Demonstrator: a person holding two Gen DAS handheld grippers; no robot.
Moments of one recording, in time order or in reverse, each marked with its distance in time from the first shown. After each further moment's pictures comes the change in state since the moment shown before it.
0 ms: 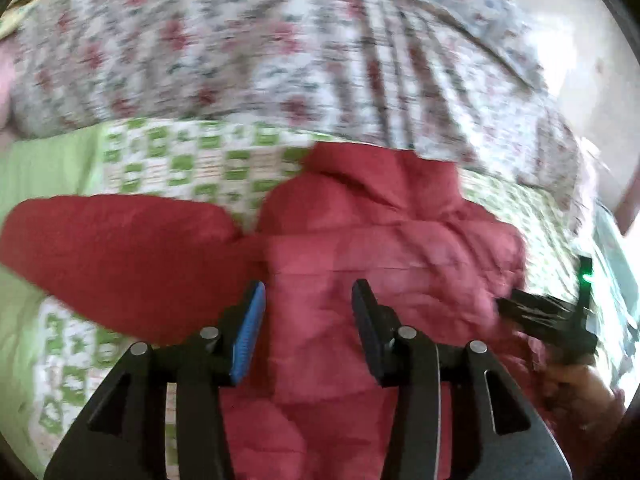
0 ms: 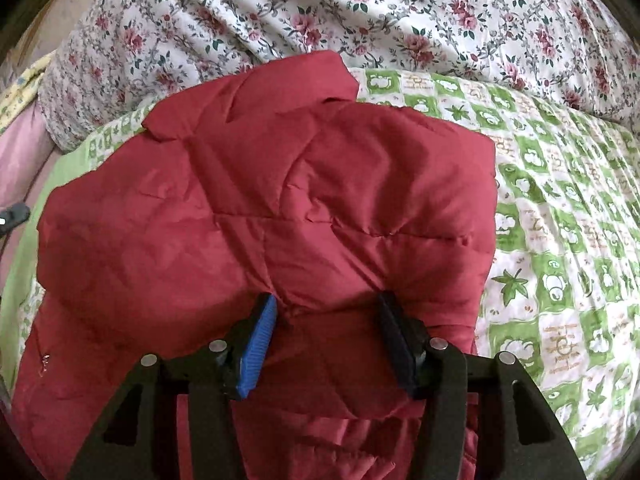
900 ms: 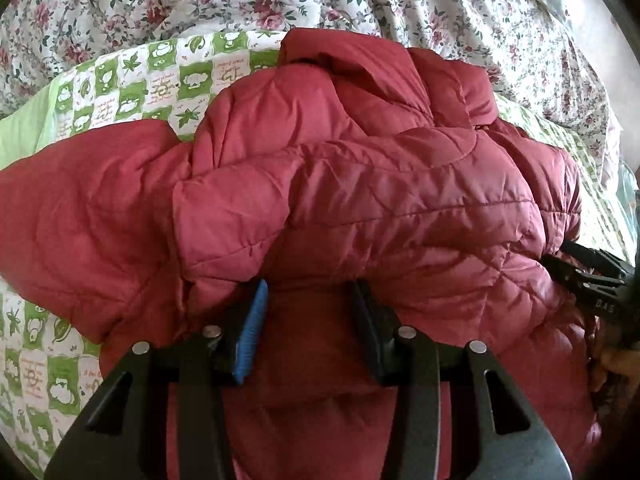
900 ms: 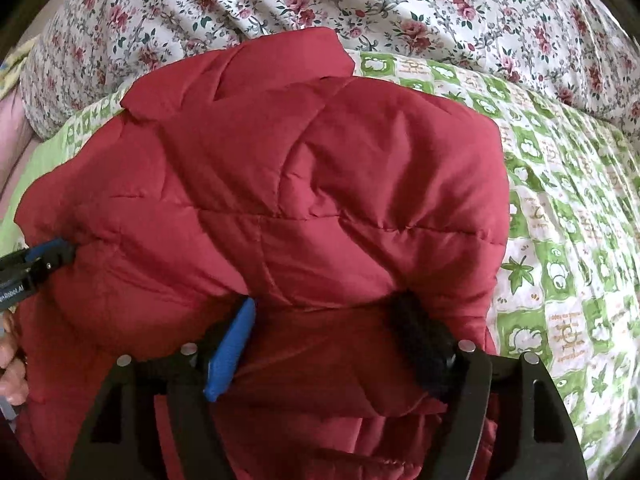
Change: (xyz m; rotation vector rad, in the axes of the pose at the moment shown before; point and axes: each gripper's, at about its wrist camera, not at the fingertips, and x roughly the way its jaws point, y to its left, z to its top) left arm 0.097 -0.022 -0.038 0.035 0.152 0.082; right arm 0.014 0.009 -0.002 0.006 0.039 -0.076
